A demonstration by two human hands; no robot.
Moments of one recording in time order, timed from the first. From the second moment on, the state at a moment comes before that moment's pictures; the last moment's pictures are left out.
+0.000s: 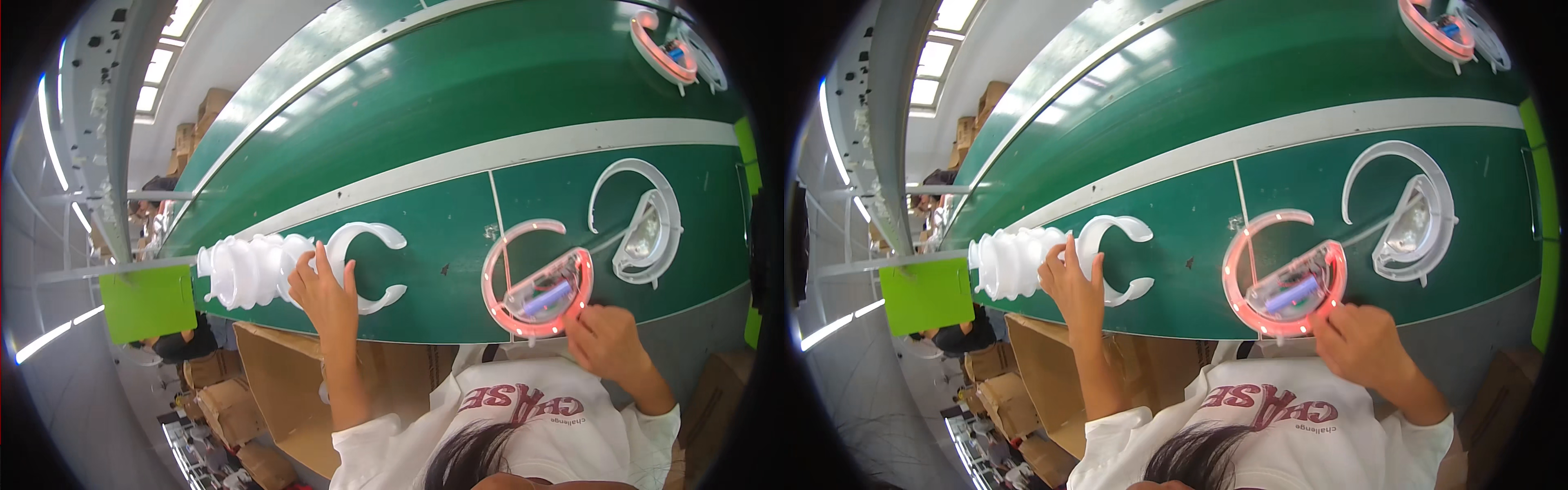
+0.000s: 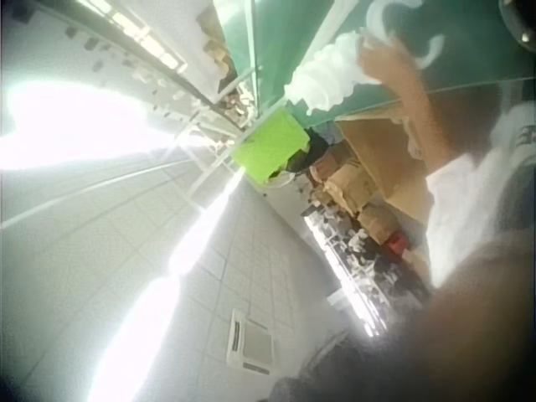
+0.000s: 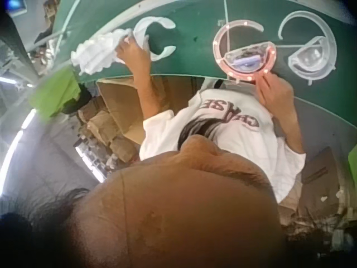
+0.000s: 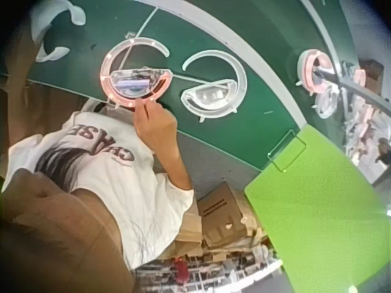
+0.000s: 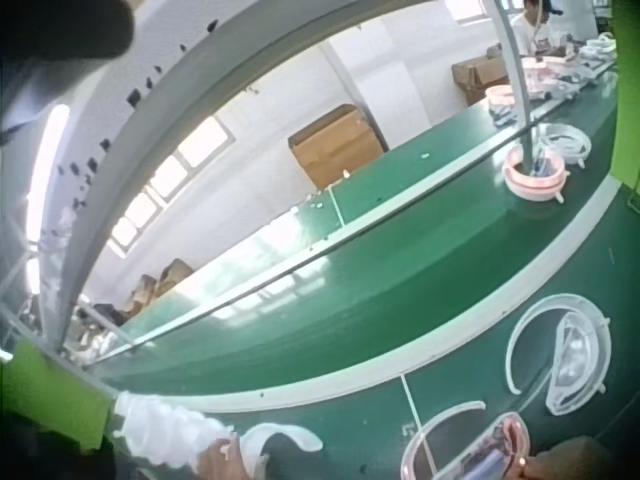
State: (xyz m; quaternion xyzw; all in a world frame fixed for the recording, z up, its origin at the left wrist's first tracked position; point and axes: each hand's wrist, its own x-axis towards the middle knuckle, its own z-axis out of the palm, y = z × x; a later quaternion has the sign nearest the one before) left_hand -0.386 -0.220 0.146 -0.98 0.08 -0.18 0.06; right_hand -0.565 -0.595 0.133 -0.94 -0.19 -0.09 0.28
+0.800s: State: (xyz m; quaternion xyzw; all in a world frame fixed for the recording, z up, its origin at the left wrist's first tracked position) left_hand -0.426 -0.362 0.180 -0.89 0.19 0.12 -0.40; right_hand -0.567 -0.538 0.159 -0.92 -0.20 -0.28 0.20
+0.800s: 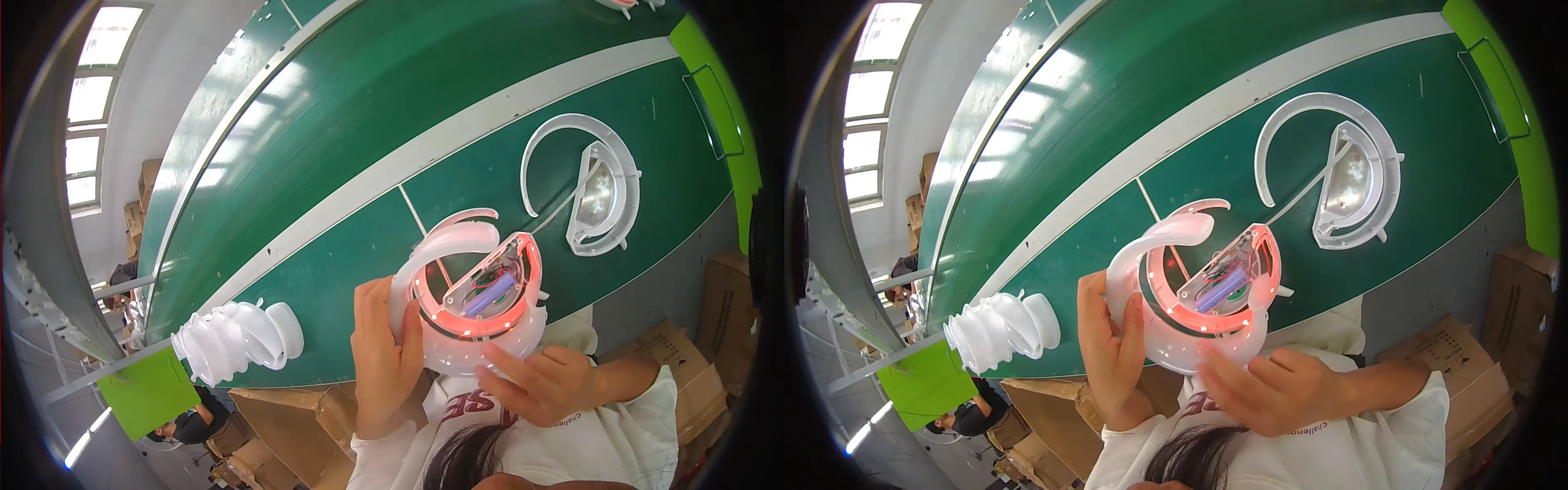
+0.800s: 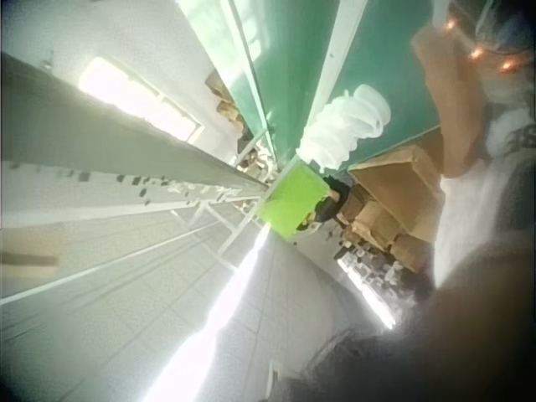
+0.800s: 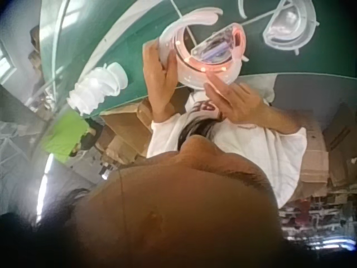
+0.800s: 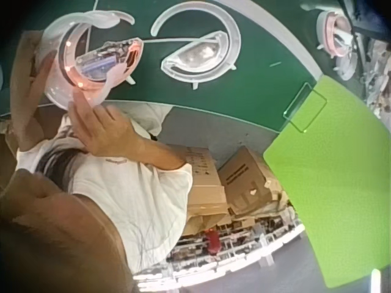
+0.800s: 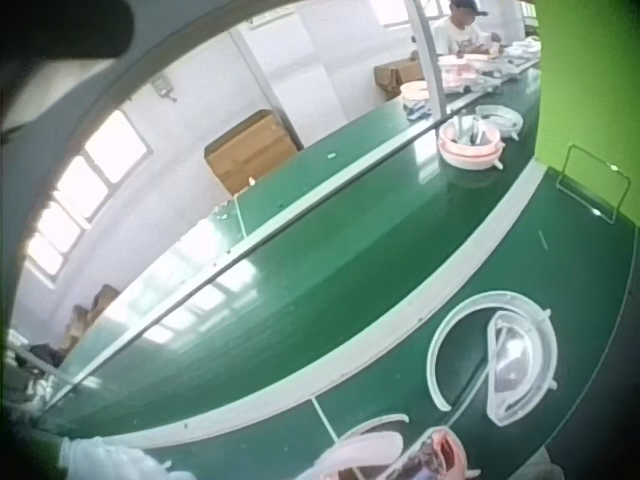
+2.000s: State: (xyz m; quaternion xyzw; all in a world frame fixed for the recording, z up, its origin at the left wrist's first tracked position) left_hand -0.414 -0.392 0.183 -0.91 0.32 -0.04 -0.25; right_hand -0.554 -0.547 0.140 -0.90 -0.14 -0.23 0.34
